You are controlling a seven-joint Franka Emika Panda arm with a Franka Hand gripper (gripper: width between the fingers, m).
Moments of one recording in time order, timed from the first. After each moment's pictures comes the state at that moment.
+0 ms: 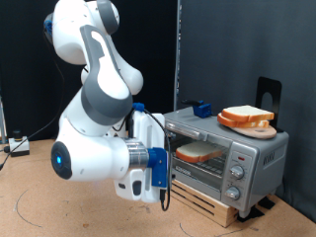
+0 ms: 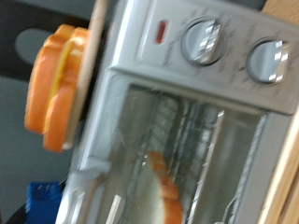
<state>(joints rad) -0.77 0.66 0.52 -1.71 0.74 1.49 -0.24</state>
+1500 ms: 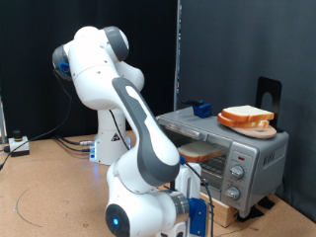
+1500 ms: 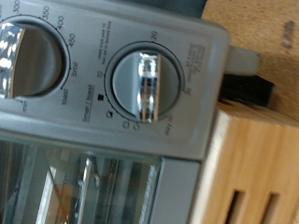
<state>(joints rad) -0.59 0.93 0.53 -1.61 0.67 1.65 -0.23</state>
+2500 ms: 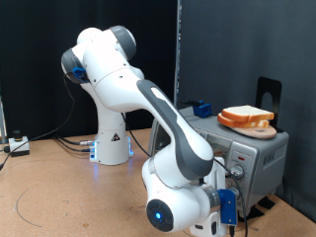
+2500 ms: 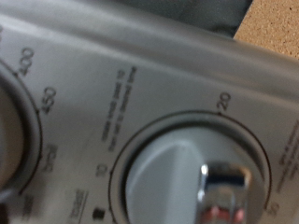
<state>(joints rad) -0.54 0.94 0.62 -1.69 0.69 1.77 -0.28</state>
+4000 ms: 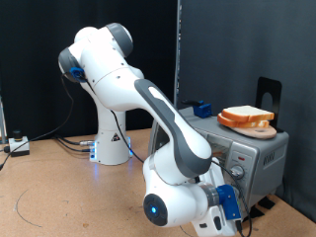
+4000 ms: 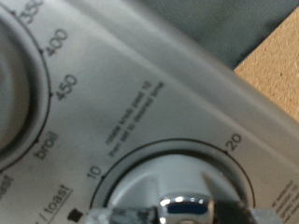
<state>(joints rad) -0.60 0.92 0.68 -1.77 0.74 1.89 -0.65</state>
